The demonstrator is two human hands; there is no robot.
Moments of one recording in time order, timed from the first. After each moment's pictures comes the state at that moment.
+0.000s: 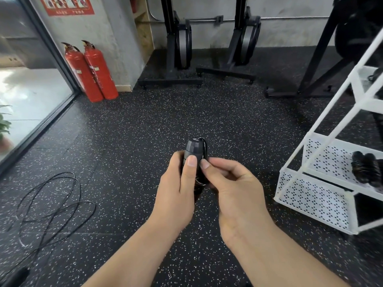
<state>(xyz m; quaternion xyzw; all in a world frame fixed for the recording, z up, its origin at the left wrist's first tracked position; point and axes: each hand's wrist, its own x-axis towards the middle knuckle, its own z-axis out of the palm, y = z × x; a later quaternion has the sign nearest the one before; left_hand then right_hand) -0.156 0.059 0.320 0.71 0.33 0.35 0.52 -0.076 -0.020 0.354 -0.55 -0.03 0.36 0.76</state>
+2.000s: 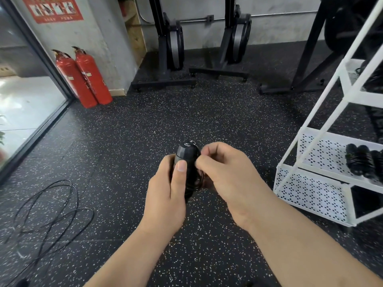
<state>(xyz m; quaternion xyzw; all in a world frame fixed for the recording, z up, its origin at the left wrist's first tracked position) -0.158 0.064 0.312 0.75 0.34 0.35 0.44 -0.040 -0.020 0.374 -0.66 -0.24 0.38 0.60</state>
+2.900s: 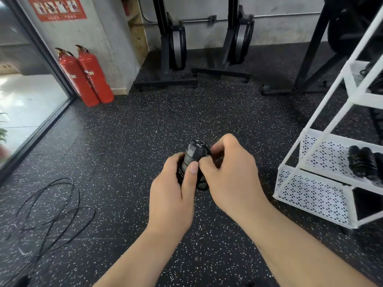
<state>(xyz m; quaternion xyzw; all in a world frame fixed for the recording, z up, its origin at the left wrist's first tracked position) -0.159 0.056 0.314 0.77 0.37 0.35 0.37 -0.041 -0.015 0.365 -0.79 -0.36 0.14 0.47</state>
